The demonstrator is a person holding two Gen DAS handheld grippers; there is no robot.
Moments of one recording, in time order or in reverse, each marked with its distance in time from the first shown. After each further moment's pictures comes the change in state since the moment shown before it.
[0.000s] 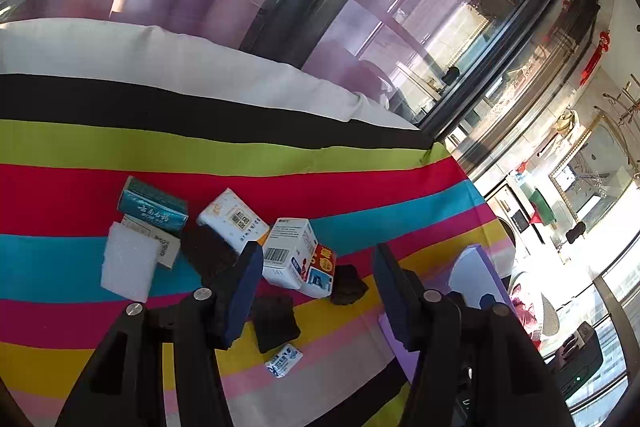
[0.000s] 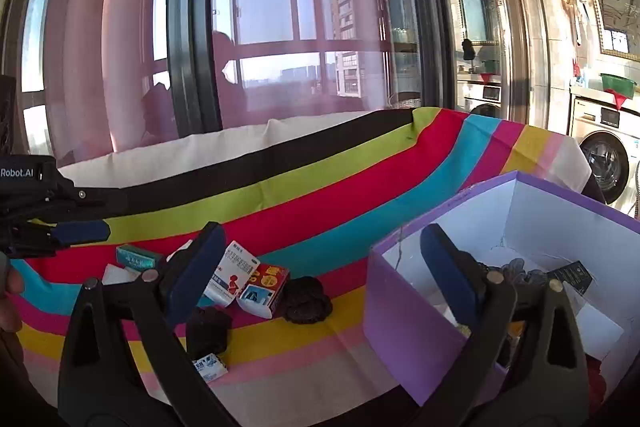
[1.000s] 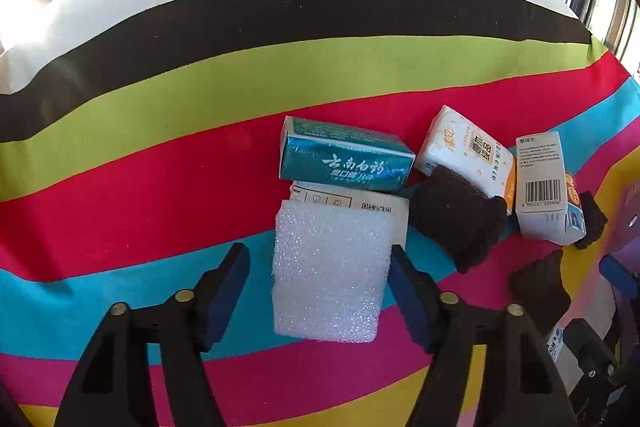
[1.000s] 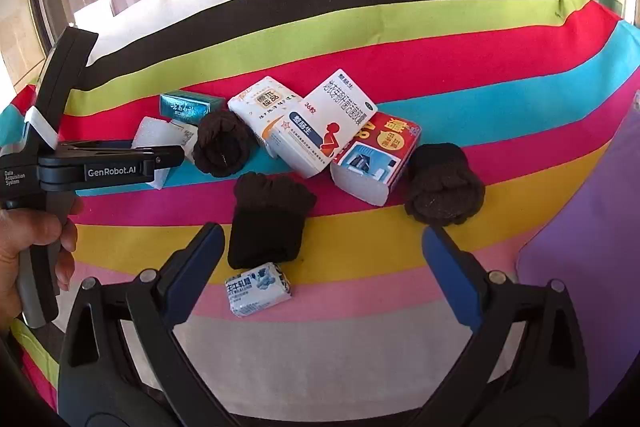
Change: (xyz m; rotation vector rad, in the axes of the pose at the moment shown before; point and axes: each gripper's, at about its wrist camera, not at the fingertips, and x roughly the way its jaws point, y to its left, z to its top) left arm 0.077 0.102 -0.019 0.225 0.196 0.526; right arm 0.086 0.047 -0.067 -0.111 0.471 0.337
